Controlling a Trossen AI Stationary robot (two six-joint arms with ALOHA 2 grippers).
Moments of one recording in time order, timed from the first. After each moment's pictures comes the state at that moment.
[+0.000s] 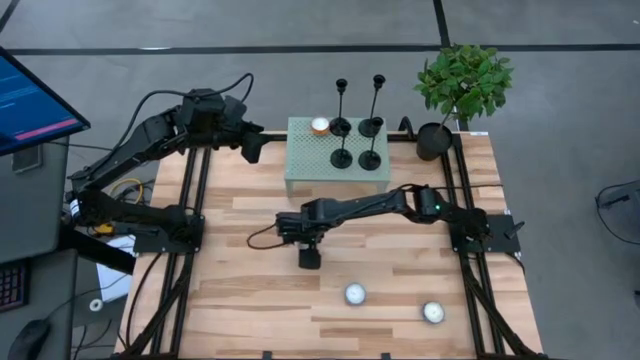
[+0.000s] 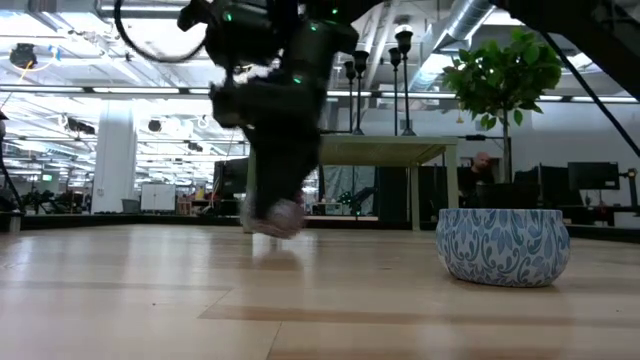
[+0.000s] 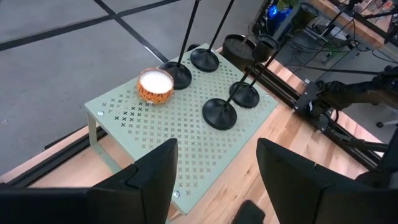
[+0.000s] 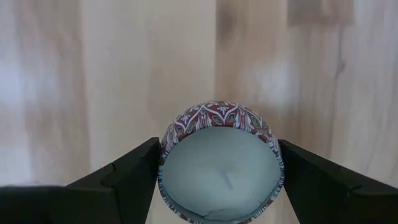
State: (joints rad) left arm 0.48 0.96 1.41 -0.80 0.00 -0.32; right arm 0.08 2.40 2.07 -0.98 -0.04 0.07
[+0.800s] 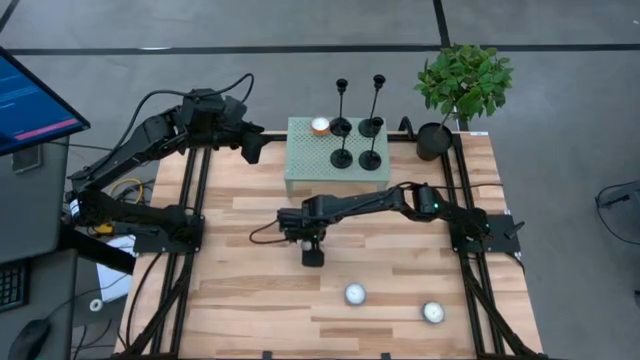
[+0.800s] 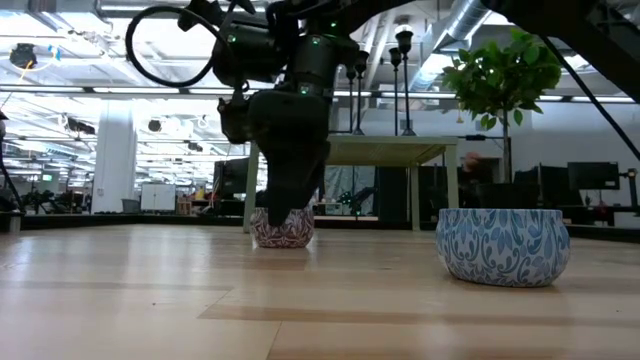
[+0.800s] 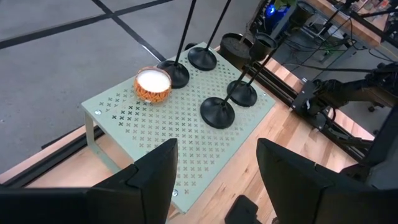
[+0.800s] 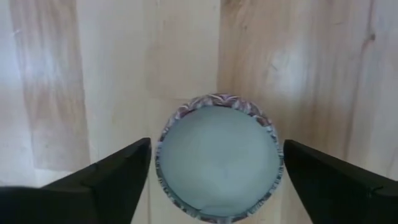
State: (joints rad) left arm 0.48 0.96 1.41 -0.80 0.01 -0.32; right arm 0.05 2.41 2.05 -1.02 -0.13 0.04
